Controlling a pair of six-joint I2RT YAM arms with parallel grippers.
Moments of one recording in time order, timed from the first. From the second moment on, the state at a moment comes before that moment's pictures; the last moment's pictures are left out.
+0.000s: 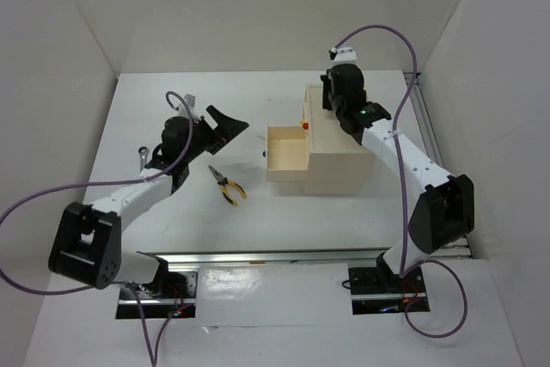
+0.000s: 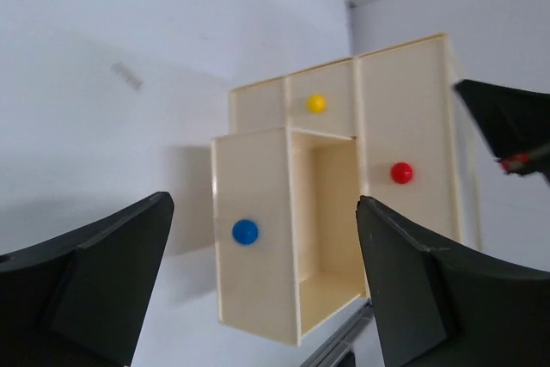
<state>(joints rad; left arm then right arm) -0.26 1.37 0.71 0.48 0.36 -0.98 0.41 1.56 1.37 -0.22 0.33 0.12</state>
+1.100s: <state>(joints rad) -0.54 1.66 0.96 -0.73 -0.27 -1.24 0.41 1.55 1.36 -0.22 0.30 0.12</state>
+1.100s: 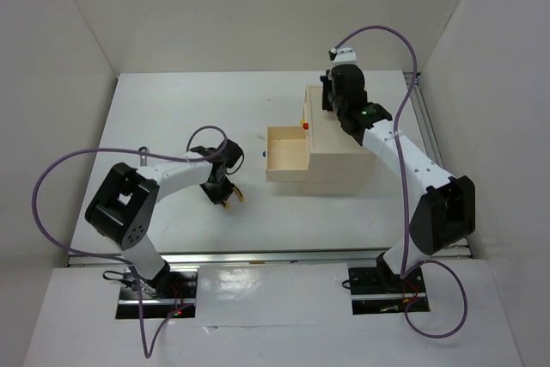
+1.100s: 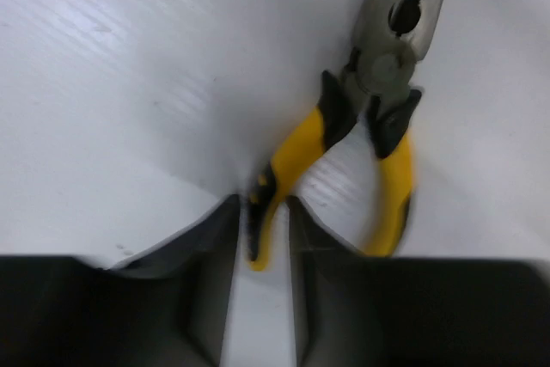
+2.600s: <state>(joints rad) -0.60 1.78 1.95 -1.09 -0.06 0.20 0.41 1.54 1.35 -0.23 0.27 0.12</state>
